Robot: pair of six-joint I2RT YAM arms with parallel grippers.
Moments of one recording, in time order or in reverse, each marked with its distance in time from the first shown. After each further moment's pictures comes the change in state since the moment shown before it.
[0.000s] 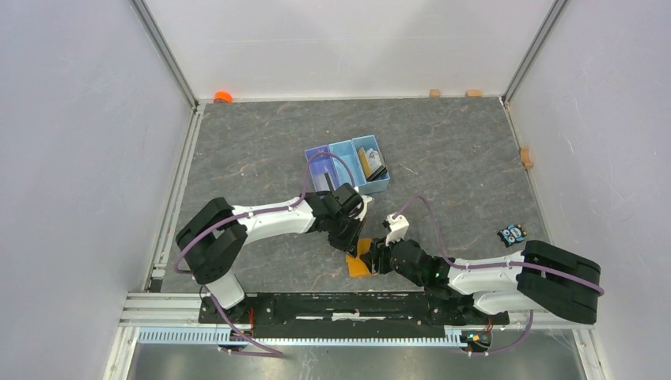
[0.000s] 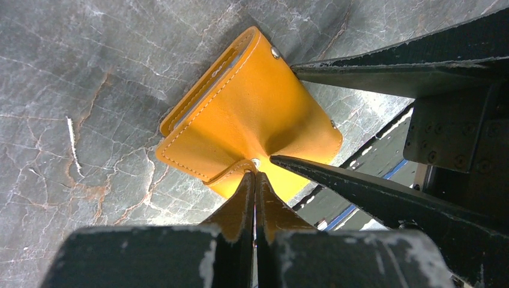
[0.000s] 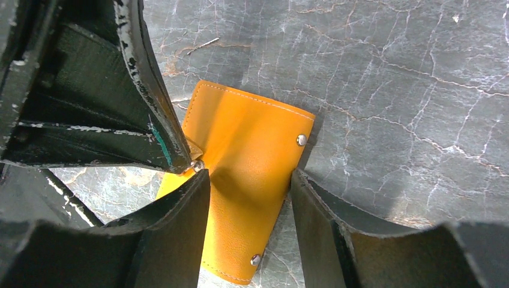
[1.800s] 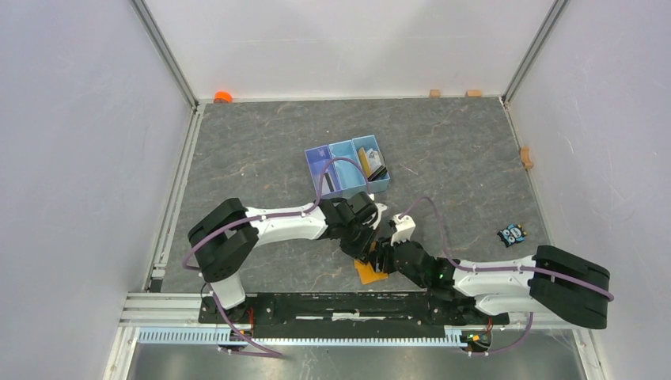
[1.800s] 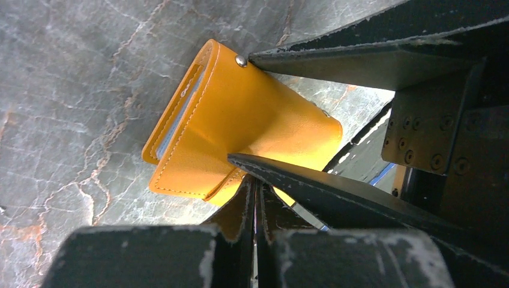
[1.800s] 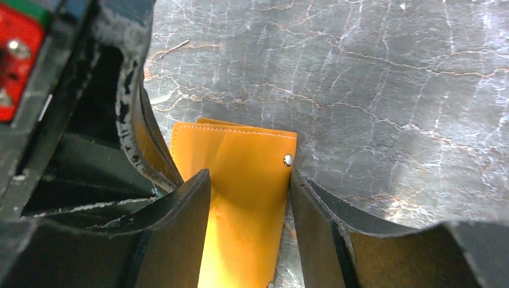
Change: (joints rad) left arm -0.095 0.078 0.051 0.023 -0.029 -0.005; right arm 0.005 -0.069 -0.011 -0.090 0.073 0.042
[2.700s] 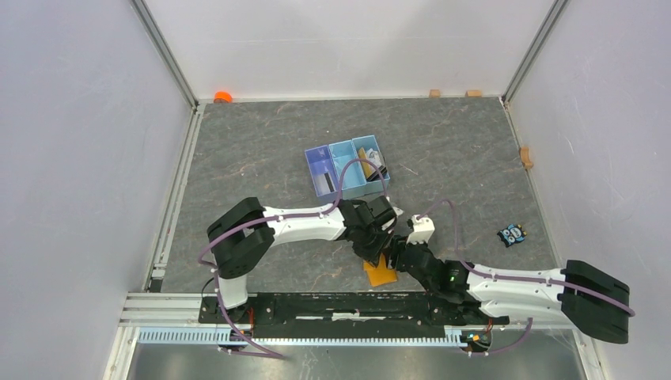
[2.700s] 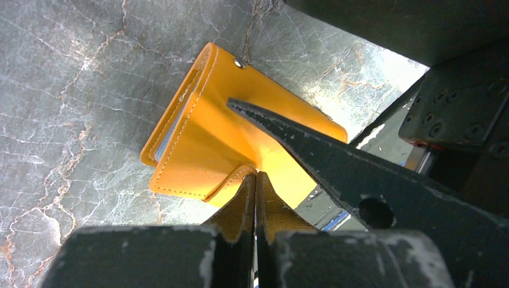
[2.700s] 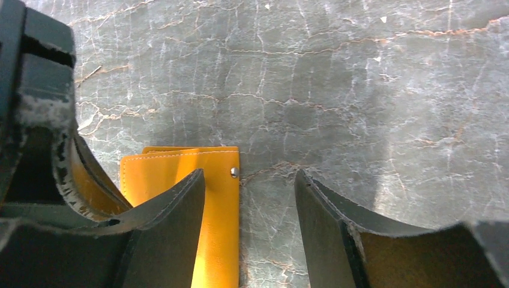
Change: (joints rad) left arm -0.084 0.119 0.150 -0.077 -0.069 -0.030; right arm 0.005 -0.204 -0.013 -0.318 0.217 0.115
